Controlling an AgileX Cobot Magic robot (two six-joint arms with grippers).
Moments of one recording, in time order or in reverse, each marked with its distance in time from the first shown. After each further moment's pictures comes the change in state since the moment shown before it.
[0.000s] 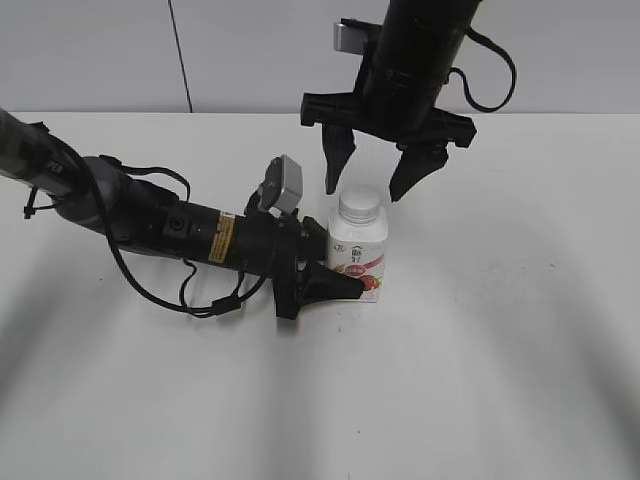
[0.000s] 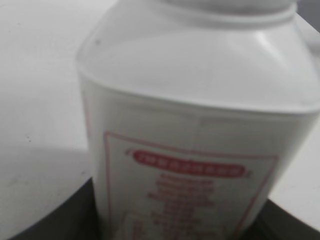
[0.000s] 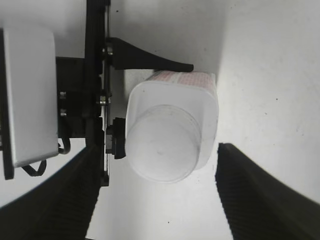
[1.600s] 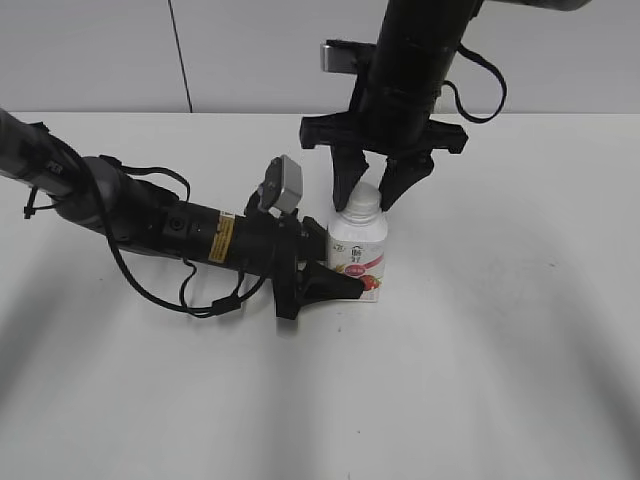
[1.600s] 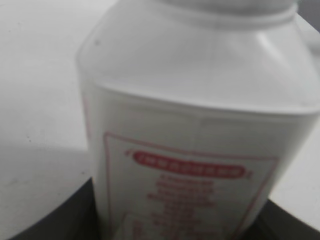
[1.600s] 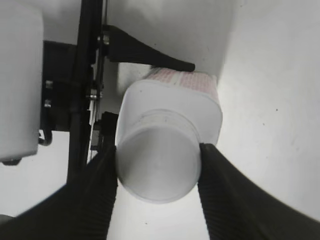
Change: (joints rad) left arm 0.000 0.000 0.000 0.000 -0.001 -0.001; right arm 0.000 0.035 0.000 0.008 0.004 -0.109
